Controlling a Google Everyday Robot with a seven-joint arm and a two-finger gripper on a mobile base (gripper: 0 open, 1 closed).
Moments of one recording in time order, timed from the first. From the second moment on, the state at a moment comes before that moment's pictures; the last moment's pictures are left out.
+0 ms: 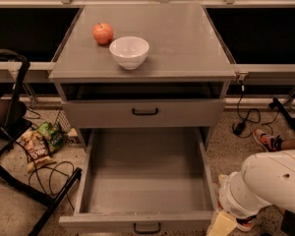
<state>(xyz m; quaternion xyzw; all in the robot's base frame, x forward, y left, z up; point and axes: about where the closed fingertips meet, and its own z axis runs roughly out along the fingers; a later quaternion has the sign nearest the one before) 0.363 -0.201 0.615 -0.54 0.83 0.03 0.11</state>
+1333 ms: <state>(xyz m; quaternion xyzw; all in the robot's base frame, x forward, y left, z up) 0.282 -0.154 0.359 -0.53 0.83 0.16 0.10</state>
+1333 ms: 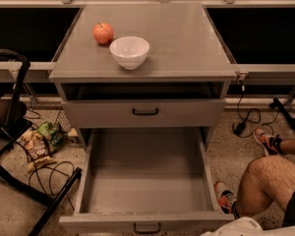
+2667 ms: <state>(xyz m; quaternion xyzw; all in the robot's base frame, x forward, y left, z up) 0.394 -0.108 0.354 -0.55 0.78 0.14 0.25</state>
